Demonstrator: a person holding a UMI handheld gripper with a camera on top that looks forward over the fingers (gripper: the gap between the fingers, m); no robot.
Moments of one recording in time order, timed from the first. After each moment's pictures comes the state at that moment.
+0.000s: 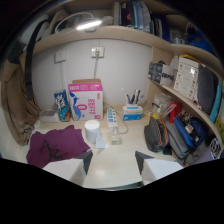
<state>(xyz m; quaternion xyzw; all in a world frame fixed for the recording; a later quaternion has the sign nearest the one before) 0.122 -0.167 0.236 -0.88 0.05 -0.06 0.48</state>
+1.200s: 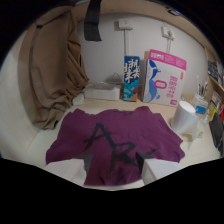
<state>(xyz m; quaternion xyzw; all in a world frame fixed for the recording) -0.192 -0.075 0.051 -0.89 -0.09 0.05 0.45</state>
